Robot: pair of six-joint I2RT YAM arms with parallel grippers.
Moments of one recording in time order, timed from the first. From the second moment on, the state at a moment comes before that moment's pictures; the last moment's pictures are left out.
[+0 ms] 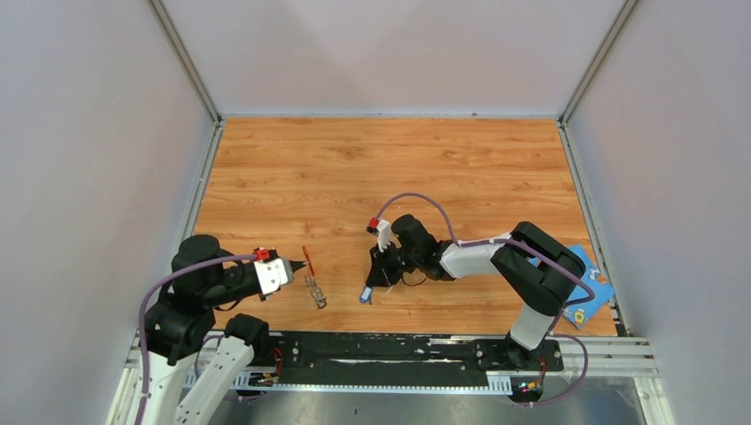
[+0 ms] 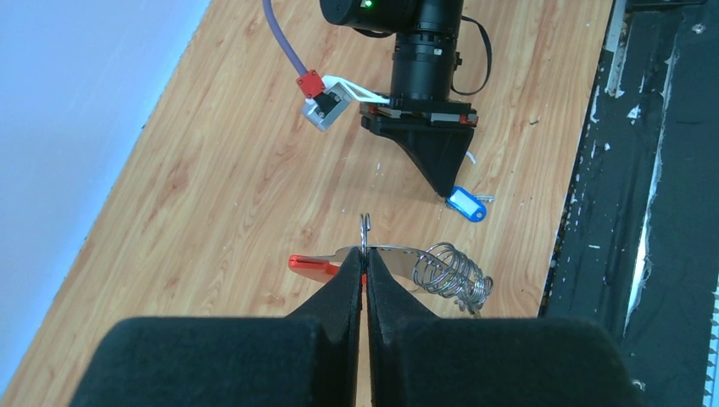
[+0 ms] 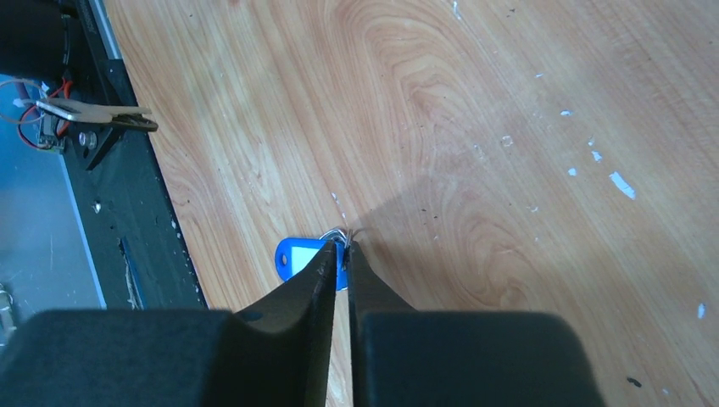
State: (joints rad) left arm -0.30 0.39 0.87 -0.90 0.74 0.69; right arm 0.87 1.71 0.71 0.31 -0.52 0.30
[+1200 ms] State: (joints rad) left arm -0.30 0.50 0.87 -0.90 0.76 0.55; right arm 1.19 1.21 1.09 -0.15 -0.25 0.10
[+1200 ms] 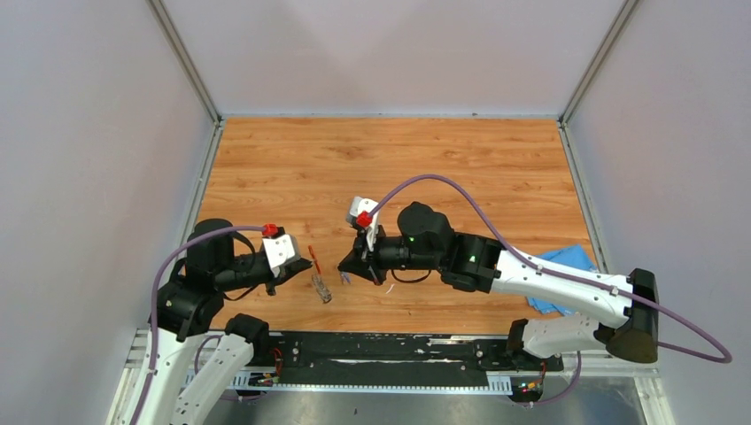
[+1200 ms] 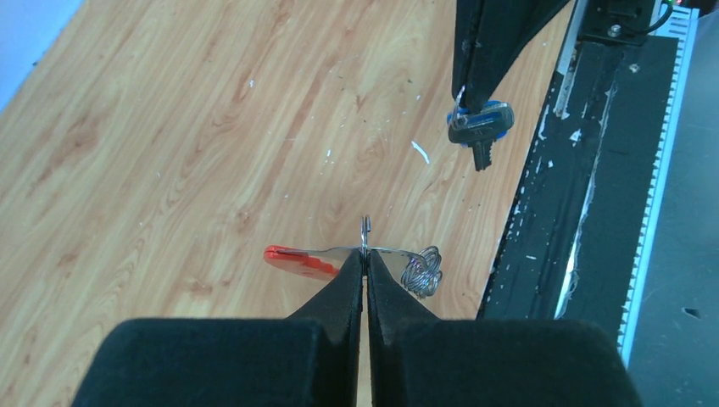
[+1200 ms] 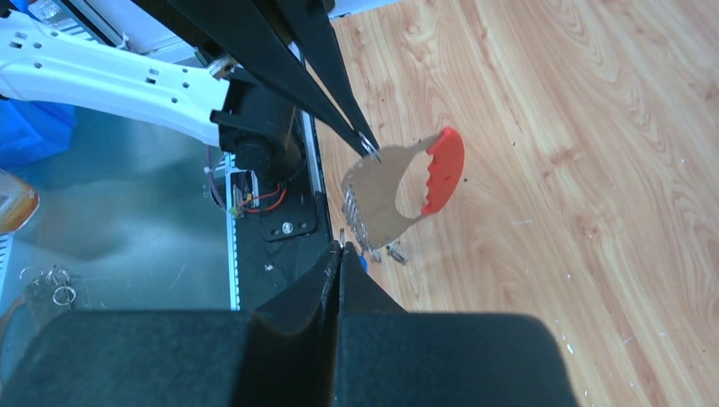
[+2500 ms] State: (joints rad) left arm -0.30 0.49 0.86 -0.82 0.73 0.46; right arm 1.31 1.37 1.20 -0.02 0.00 0.11
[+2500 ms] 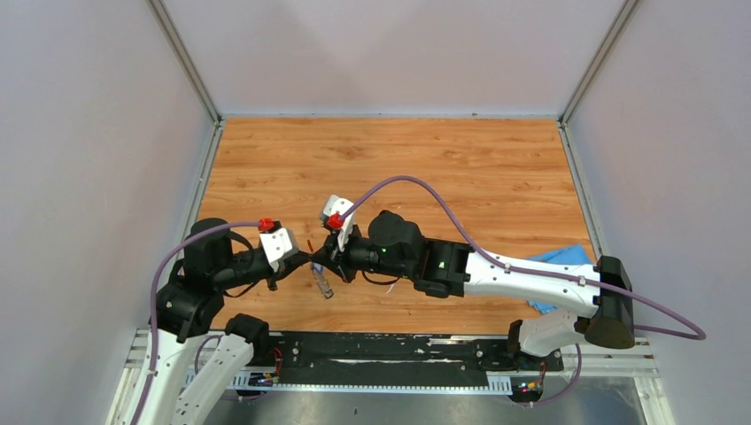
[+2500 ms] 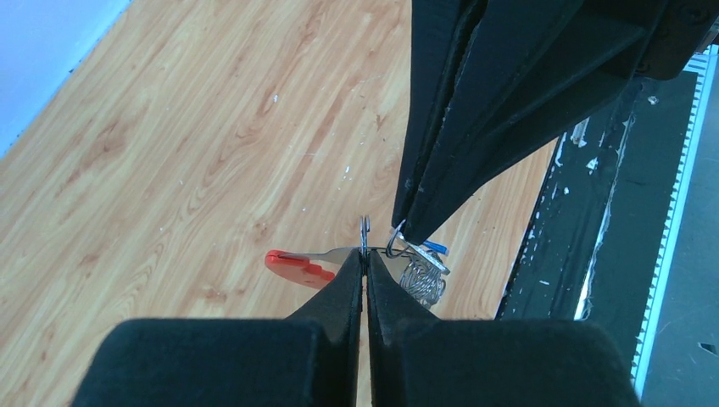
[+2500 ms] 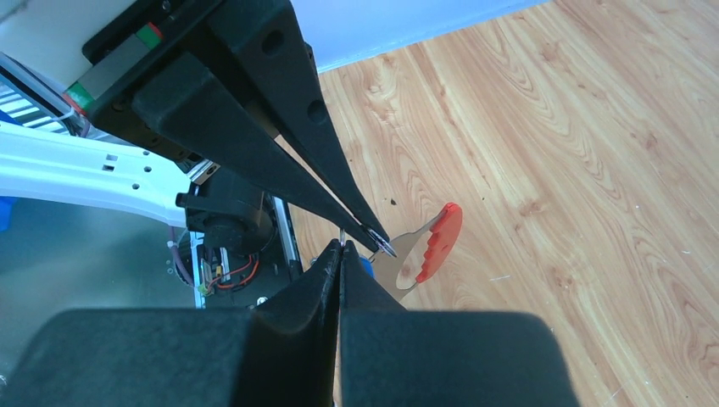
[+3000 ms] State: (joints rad) left arm -0.30 0.47 0.86 -0.82 0.73 0.46; right arm 1.31 1.37 1.20 -0.01 0.02 0.11
